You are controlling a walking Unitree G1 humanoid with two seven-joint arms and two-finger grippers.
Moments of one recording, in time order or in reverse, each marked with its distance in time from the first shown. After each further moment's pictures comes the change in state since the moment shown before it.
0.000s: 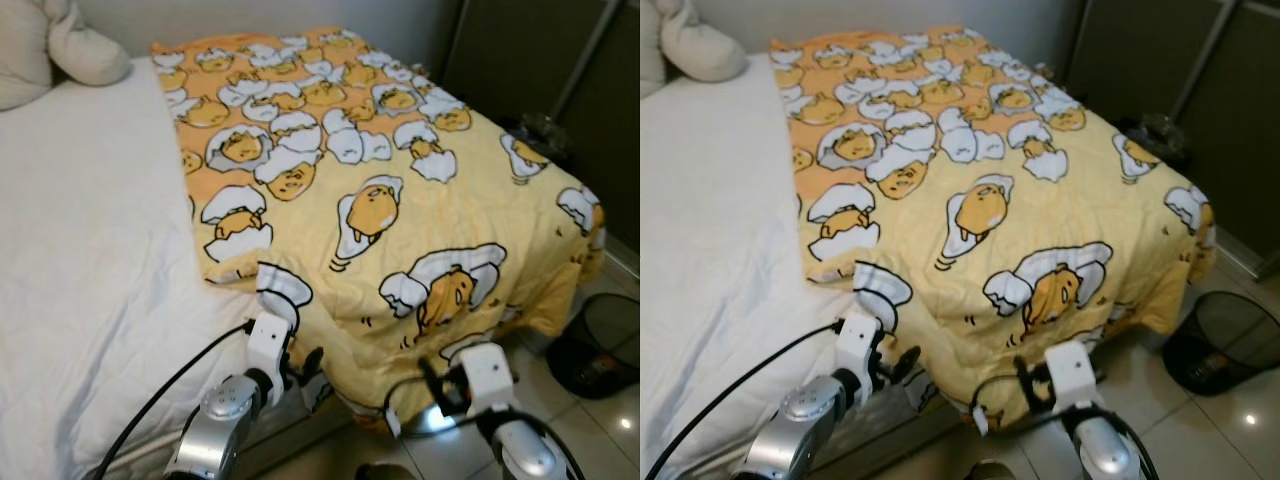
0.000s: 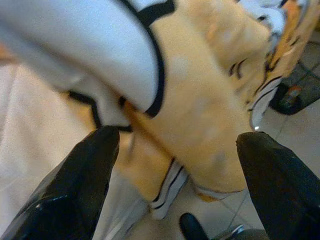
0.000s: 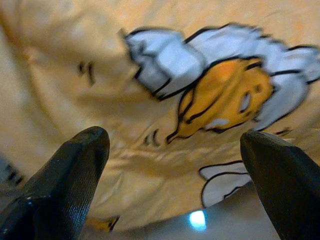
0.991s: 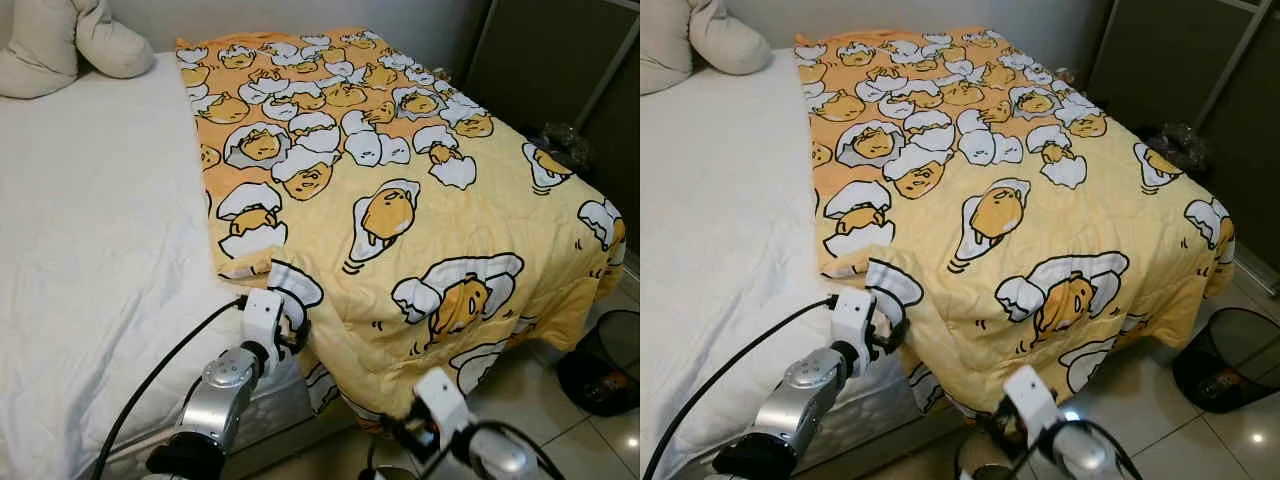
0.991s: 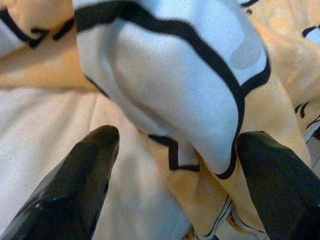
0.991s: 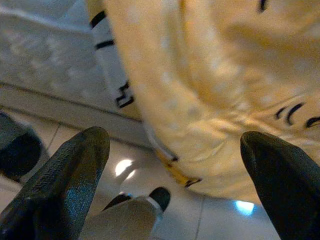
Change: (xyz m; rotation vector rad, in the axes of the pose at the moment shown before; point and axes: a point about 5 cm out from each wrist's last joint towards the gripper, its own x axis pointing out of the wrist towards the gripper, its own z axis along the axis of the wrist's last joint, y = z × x) left arm 0.018 0.018 0.022 -0.016 -0.020 0.110; right arm 0.011 0.031 -0.037 -0.073 0.209 0.425
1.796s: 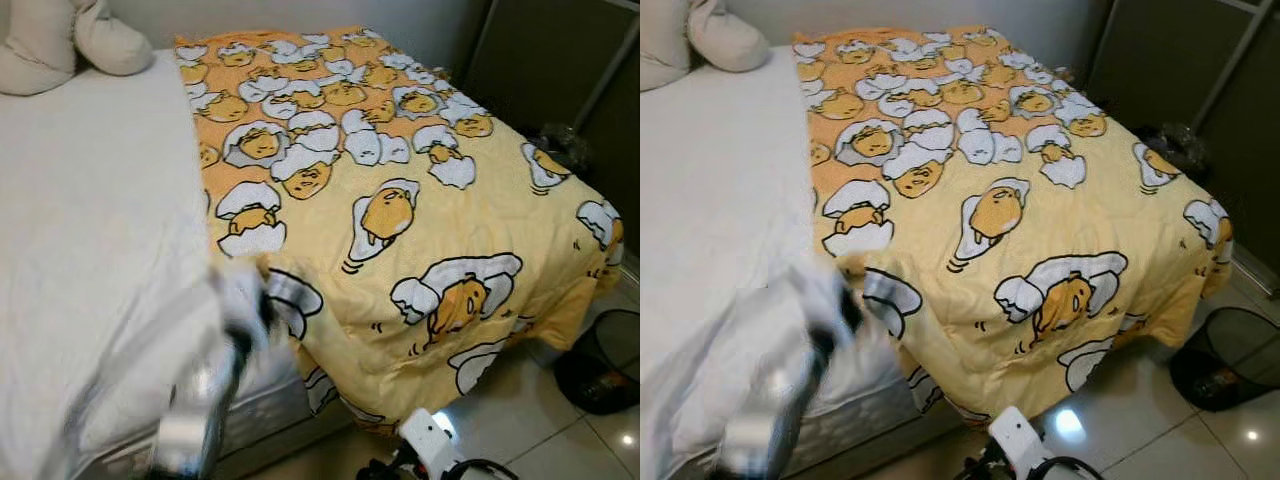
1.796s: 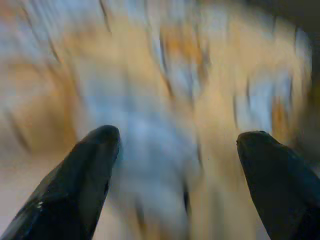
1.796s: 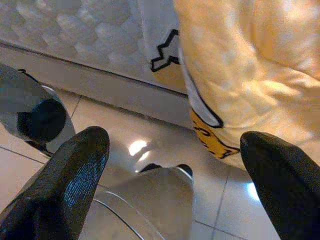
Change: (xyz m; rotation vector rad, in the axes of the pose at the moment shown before) left arm -0.038 -0.006 0.016 0.018 -0.224 -0.125; right arm 0.005 0.028 -0.032 -0.006 0.062 0.059
